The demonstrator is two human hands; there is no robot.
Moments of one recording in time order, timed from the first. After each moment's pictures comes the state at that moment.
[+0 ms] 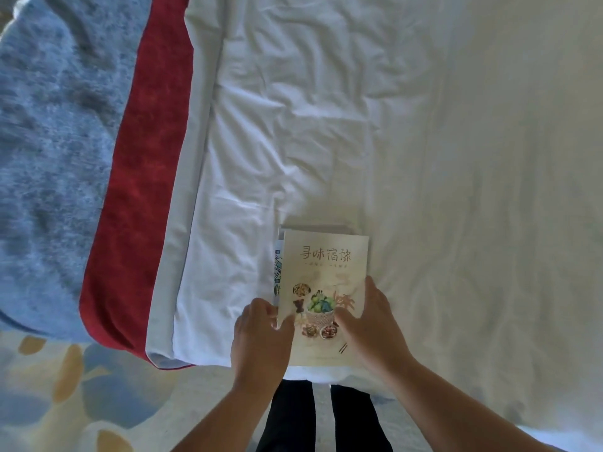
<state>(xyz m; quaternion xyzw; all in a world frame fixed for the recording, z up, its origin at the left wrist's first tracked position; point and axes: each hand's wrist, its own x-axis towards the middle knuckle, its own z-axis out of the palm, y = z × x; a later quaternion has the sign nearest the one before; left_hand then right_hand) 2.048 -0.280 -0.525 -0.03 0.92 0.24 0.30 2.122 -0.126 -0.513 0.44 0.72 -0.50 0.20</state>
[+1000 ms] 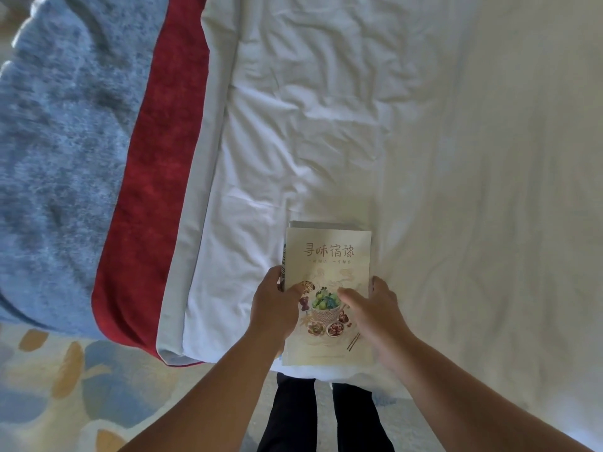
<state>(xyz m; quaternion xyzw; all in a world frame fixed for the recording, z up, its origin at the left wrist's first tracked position) 2.005 -0.254 -0.520 -0.15 0.78 0.44 0.41 2.098 -0.127 -0.518 0.55 0.60 -0.55 0.20</state>
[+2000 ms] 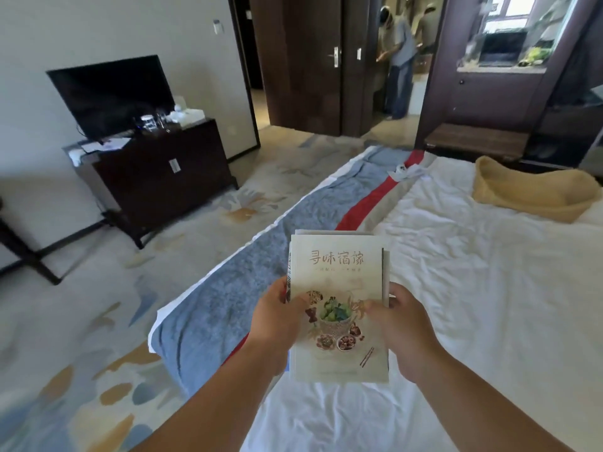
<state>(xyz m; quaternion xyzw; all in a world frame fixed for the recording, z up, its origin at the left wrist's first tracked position) 1.992 -0.288 -0.174 -0.13 0.73 0.67 0.08 2.024 -0.111 -0.185 0.25 0.72 -0.65 -0.01</state>
